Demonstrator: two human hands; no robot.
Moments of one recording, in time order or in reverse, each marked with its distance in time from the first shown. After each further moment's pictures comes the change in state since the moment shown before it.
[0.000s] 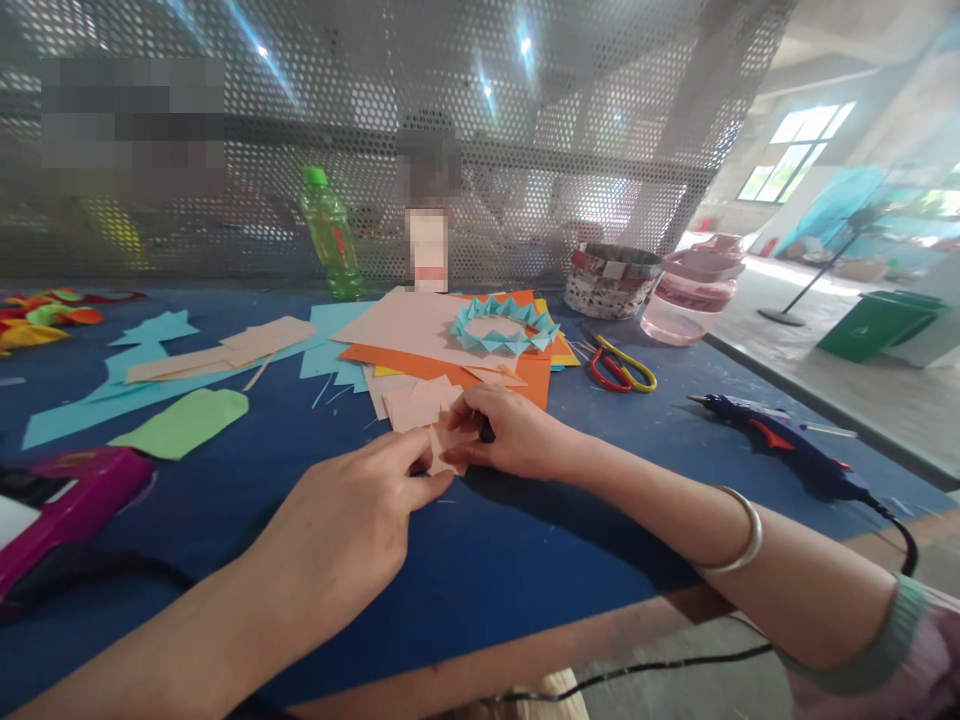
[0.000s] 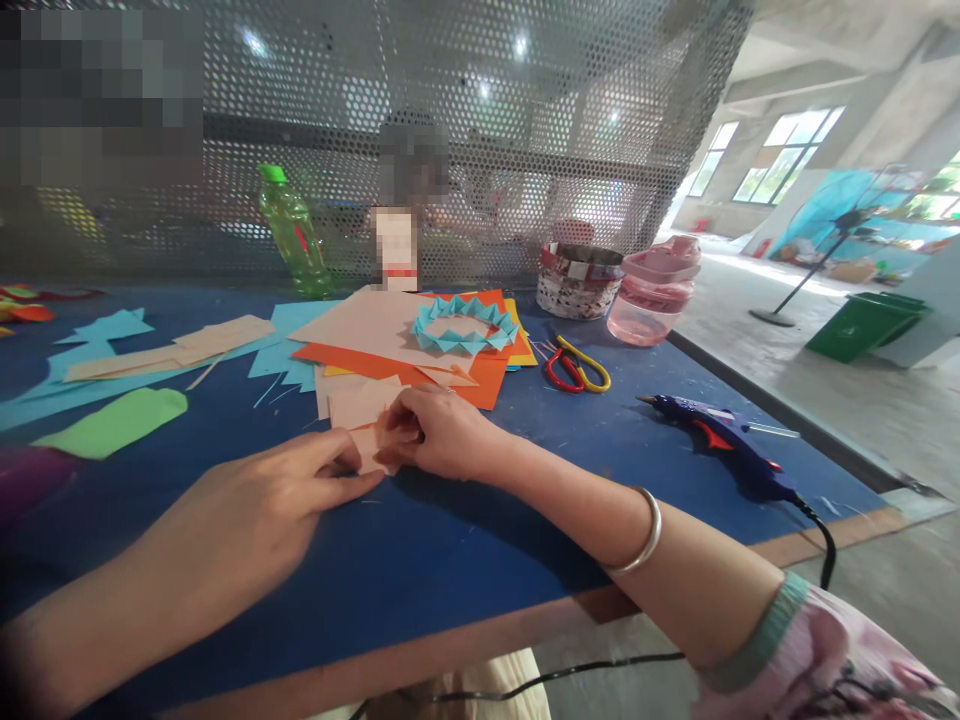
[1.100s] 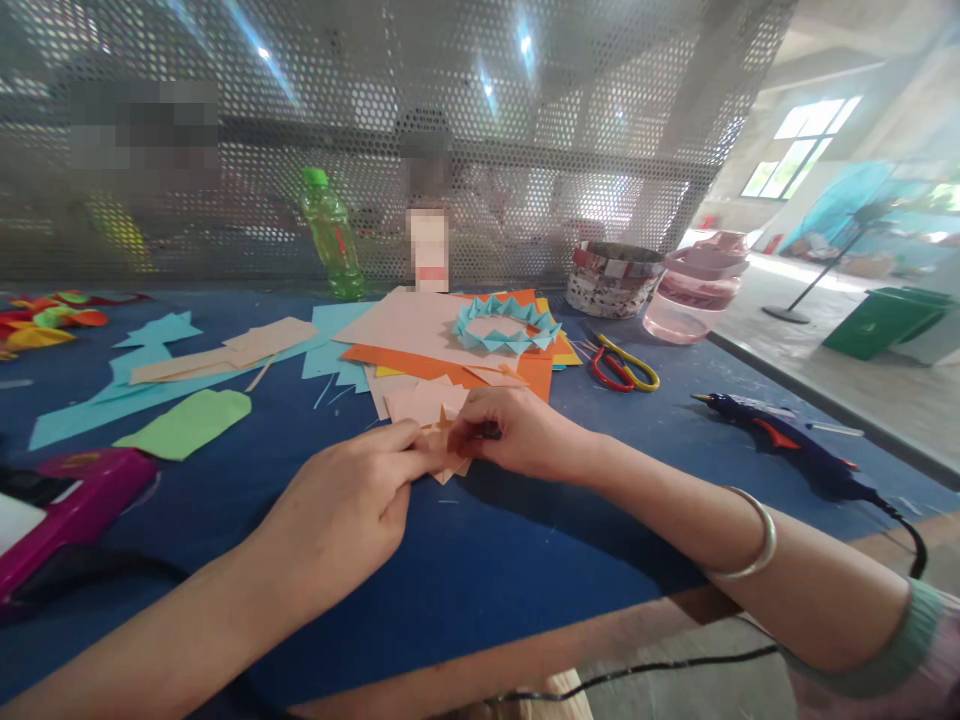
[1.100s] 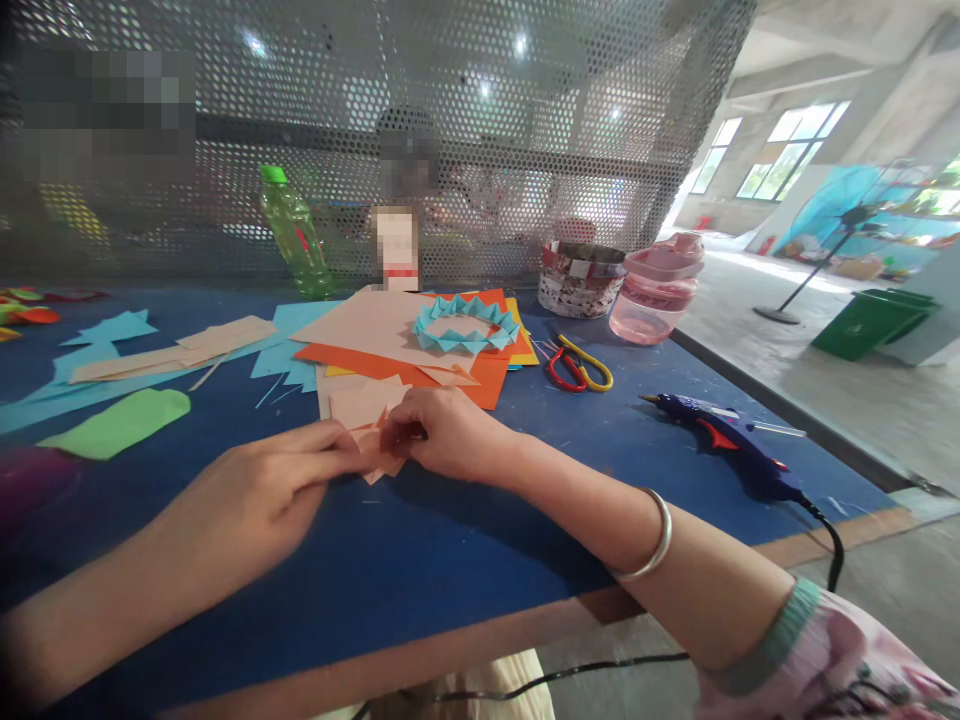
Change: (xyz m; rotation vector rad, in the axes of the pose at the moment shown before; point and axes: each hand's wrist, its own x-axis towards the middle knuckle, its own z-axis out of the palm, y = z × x) left_hand 0.007 -0.008 -0.001 -0.128 0.078 -0.043; right_hand 0.000 -0.005 -0.008 0.007 -0.048 -0.096
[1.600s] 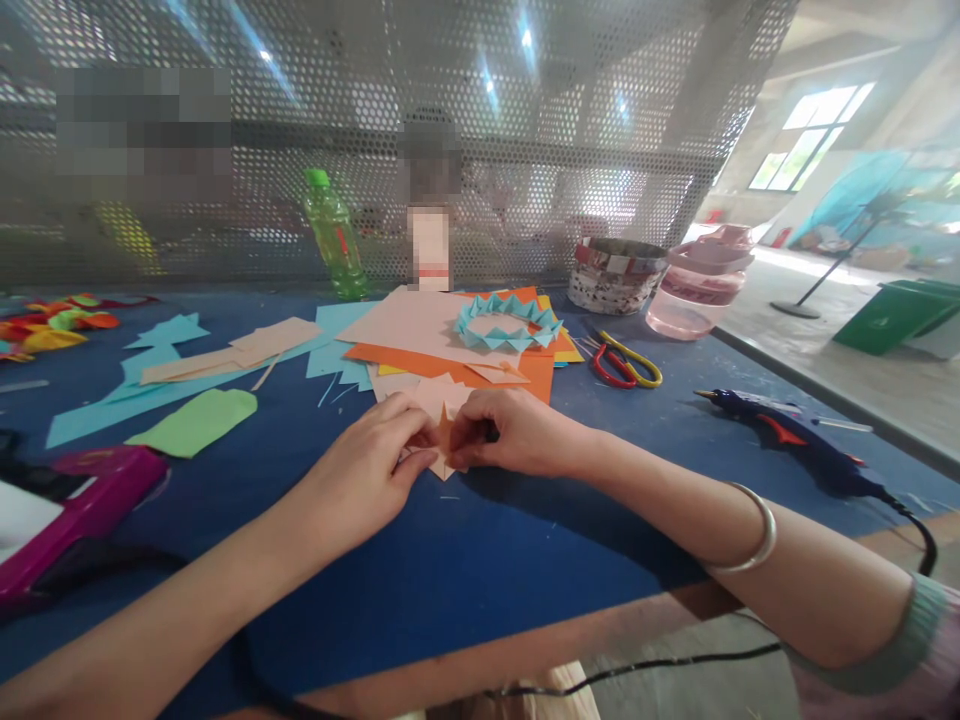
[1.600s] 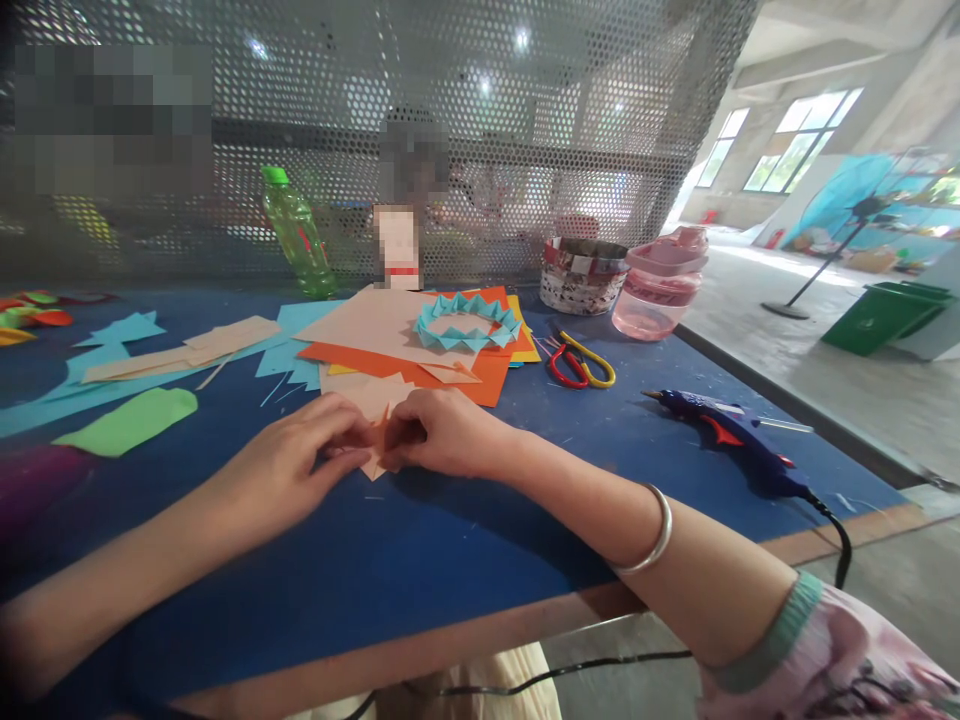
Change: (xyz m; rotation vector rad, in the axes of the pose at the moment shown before) left_hand 0.019 -0.017 0.009 -0.118 0.011 -0.066; right_hand -0.002 0.000 0.002 0.133 -0.079 0.076
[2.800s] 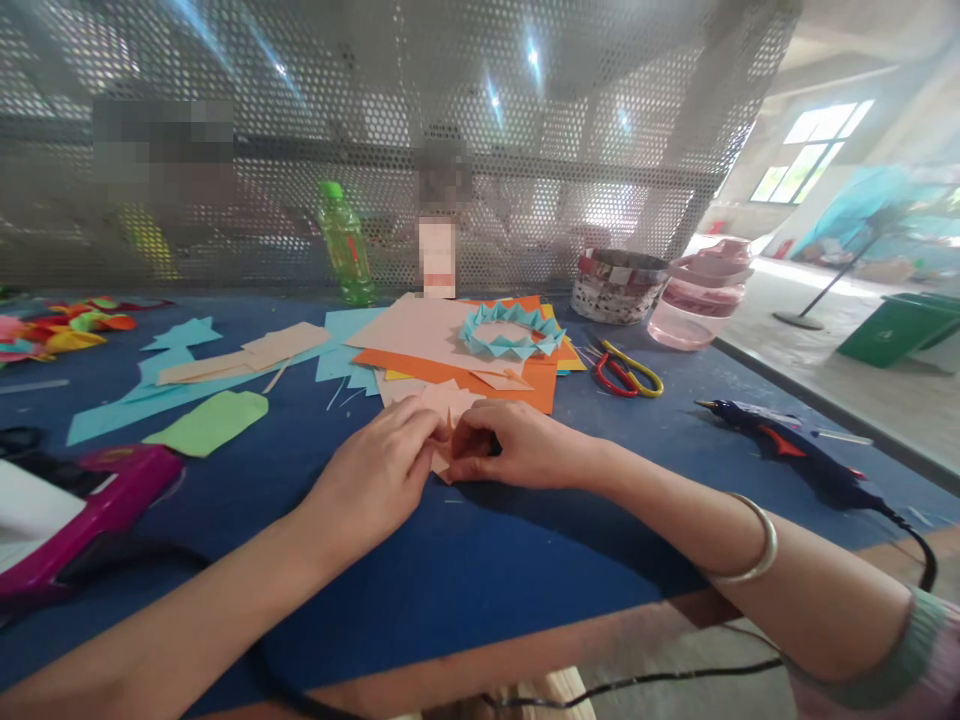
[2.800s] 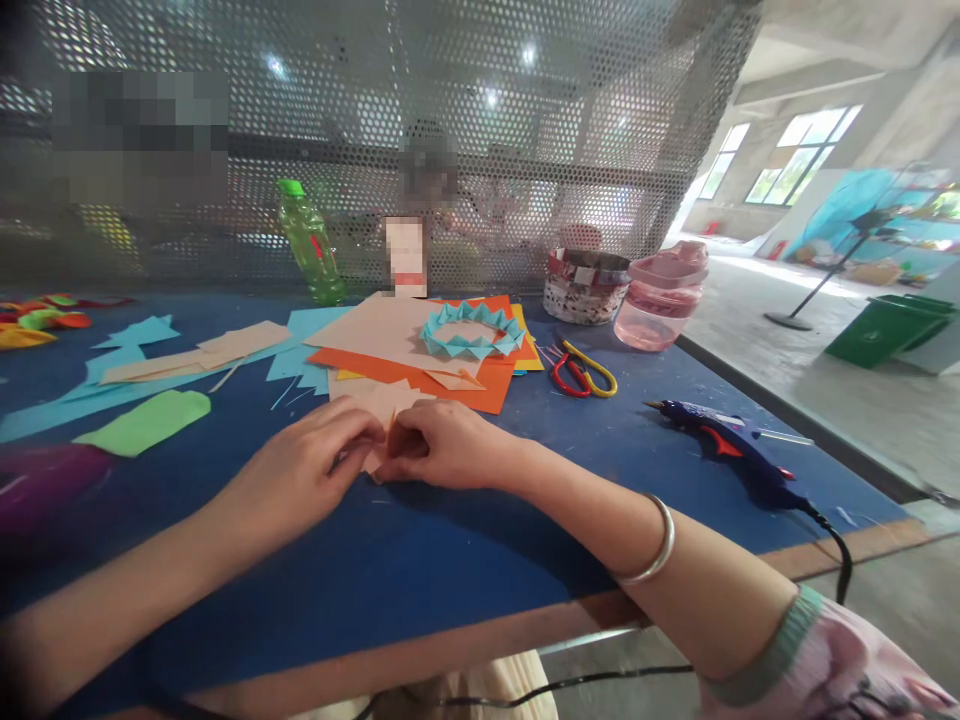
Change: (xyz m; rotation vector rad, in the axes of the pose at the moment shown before) left_hand 0.000 -0.001 0.009 0.110 0.138 0.095; right_hand -0.002 -0.006 0.003 -0.083 -0.042 -0.006
